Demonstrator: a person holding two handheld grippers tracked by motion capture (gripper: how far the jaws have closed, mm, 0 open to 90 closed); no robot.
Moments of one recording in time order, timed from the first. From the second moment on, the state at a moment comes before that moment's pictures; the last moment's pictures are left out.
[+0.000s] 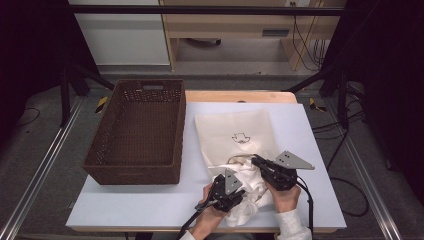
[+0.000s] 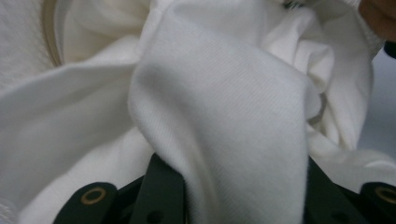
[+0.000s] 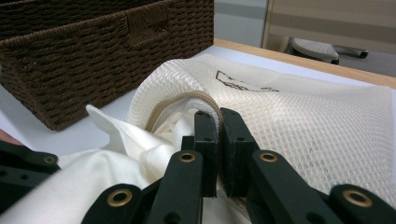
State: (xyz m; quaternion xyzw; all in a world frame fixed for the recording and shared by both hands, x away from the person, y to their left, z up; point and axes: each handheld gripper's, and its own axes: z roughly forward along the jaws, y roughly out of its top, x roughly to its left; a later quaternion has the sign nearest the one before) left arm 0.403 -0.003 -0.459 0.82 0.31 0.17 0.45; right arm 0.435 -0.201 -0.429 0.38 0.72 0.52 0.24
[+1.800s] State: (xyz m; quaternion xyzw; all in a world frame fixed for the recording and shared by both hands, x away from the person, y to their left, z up) left arm 0.458 -0.030 -0.466 0.83 0.32 0.18 0.42; right arm 0.431 -0.204 -0.422 0.37 0.72 0.54 0.24
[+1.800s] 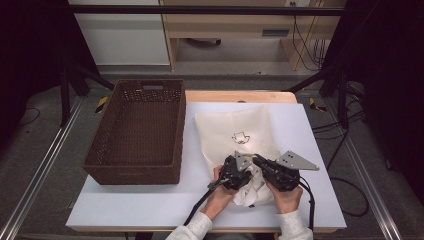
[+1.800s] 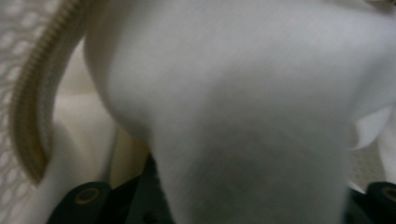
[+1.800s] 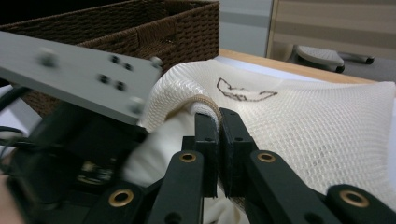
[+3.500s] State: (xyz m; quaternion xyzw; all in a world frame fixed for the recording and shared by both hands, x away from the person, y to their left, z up) left arm 0.430 0.004 -0.450 0.80 0.34 0.16 0.47; right arm 0.431 -0.201 -0.427 0.37 0.73 0.52 0.24
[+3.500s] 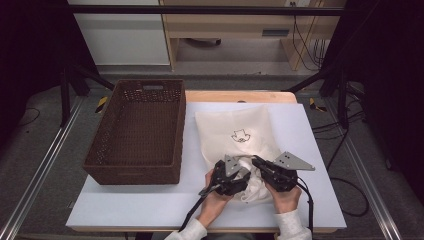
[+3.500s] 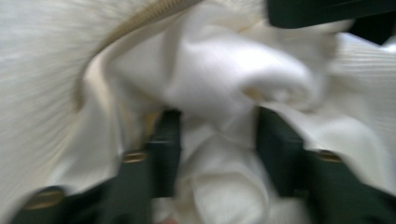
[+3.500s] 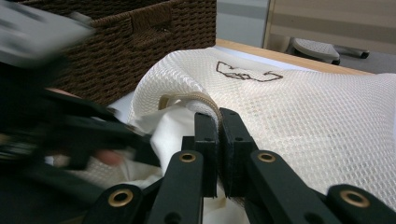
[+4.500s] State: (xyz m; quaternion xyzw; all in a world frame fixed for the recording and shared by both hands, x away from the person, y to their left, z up) left arm 0.449 -0.002 -0.442 0.82 0.32 0.16 0.45; right arm 0.431 -0.201 -0.425 0.37 0.73 0.52 0.25
